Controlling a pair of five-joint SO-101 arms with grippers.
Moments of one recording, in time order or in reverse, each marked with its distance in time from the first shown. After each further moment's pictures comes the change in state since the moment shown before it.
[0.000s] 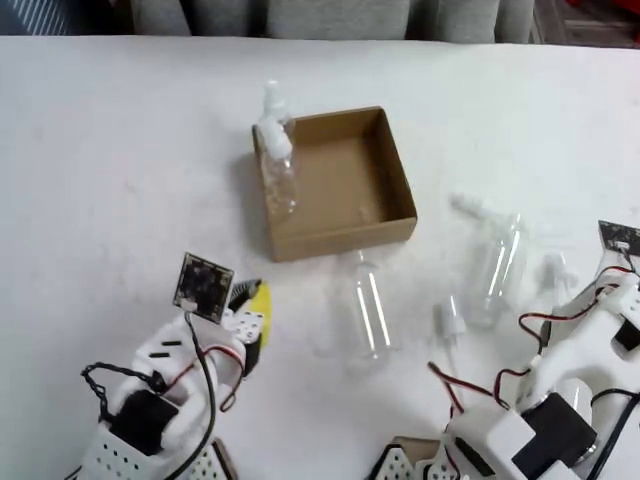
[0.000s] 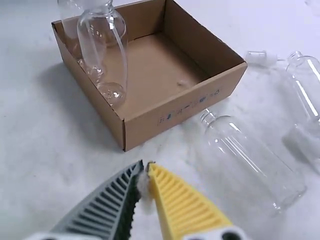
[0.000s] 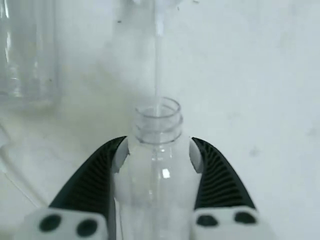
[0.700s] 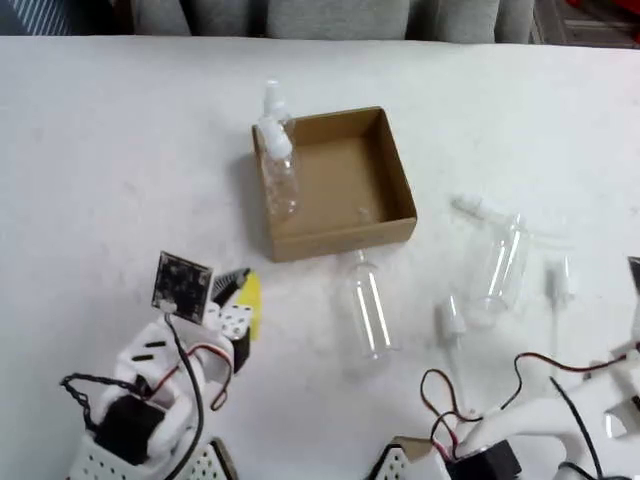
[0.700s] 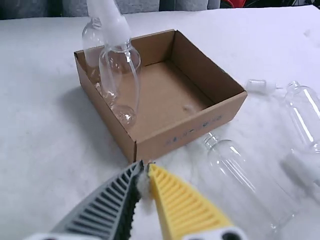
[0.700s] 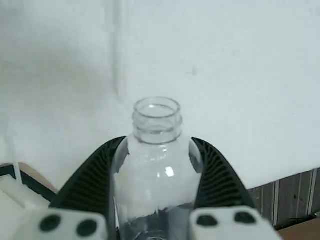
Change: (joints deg) left arm -2.4 0.2 -7.6 3.2 0.1; right arm 18.5 -23.7 1.1 13.5 23.2
